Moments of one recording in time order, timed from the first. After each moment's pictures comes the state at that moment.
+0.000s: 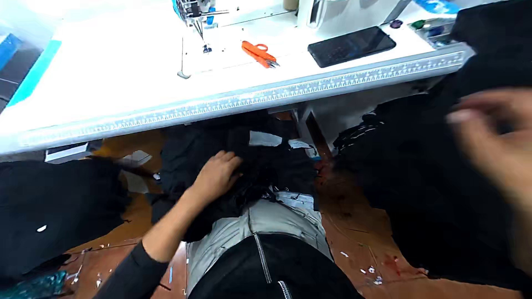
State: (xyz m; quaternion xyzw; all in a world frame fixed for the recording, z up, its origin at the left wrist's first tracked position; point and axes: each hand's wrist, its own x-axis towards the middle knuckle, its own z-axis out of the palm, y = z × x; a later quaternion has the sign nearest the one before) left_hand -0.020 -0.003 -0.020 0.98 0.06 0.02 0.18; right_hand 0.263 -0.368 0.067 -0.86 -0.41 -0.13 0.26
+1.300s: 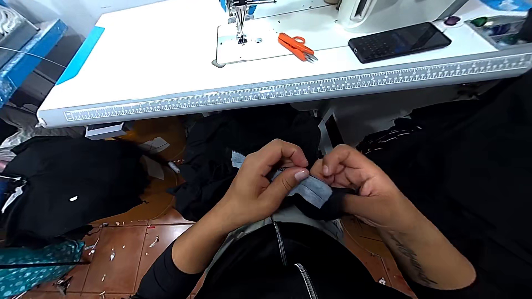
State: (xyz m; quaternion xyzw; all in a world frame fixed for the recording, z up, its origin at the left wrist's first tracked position) left_hand -0.044 -0.068 0.068 0.76 -0.08 0.29 0.57; right_hand 0.107 -0.230 0.043 -0.41 -0.52 0.37 0.65
